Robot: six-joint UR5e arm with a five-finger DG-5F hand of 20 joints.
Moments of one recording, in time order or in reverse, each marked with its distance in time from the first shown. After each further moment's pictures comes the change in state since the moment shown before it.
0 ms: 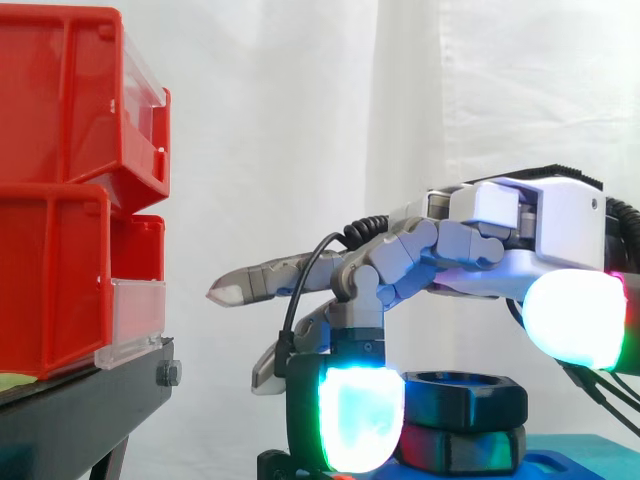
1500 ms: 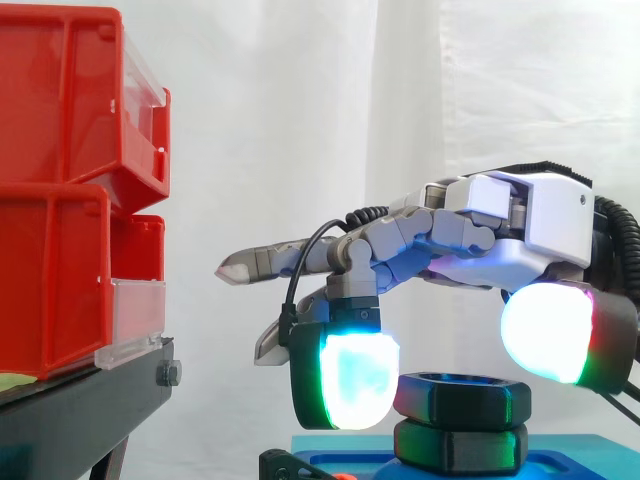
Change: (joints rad) arm -0.025 0.000 -0.002 0.050 -0.016 0.020
